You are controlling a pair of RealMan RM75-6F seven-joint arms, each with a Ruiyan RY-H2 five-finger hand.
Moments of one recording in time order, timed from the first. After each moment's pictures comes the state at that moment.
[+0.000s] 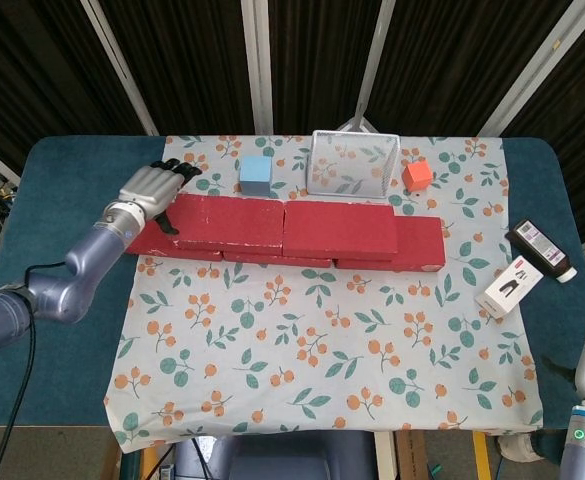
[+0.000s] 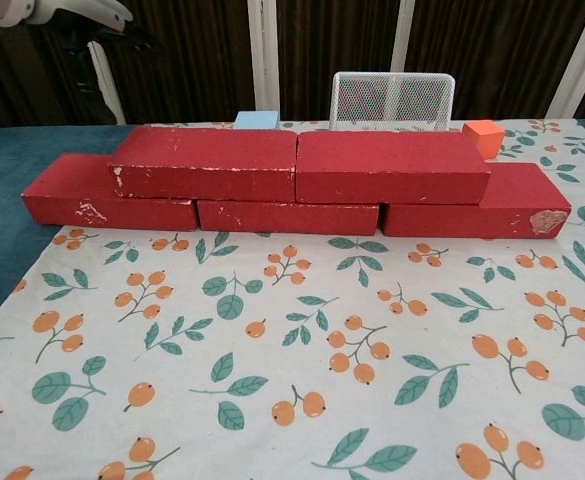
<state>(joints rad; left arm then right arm) -1.31 -1.14 0.11 -1.37 0.60 0.56 0.18 0.04 -1.30 0.24 -1.61 -1.03 1.49 -0.26</state>
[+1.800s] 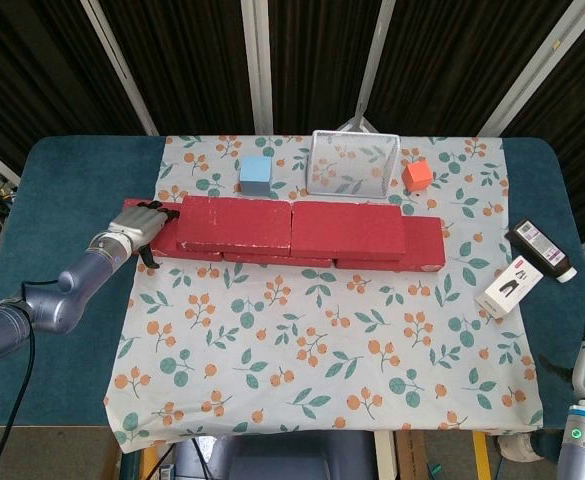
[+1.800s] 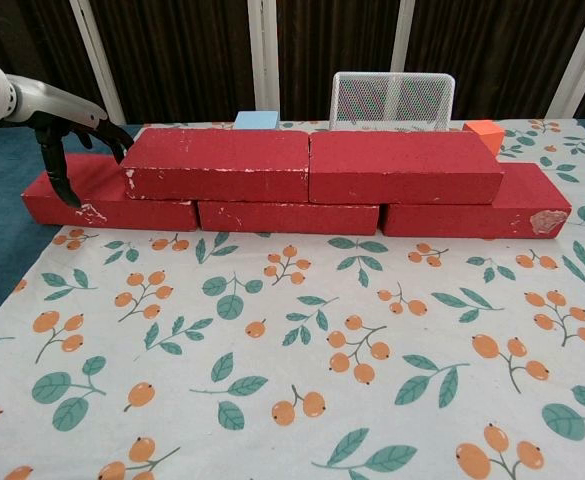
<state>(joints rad) -1.18 -1.27 0.10 -1.21 0.71 0.40 0.16 0.04 -1.31 0.24 -1.61 -1.02 1.48 -0.26</state>
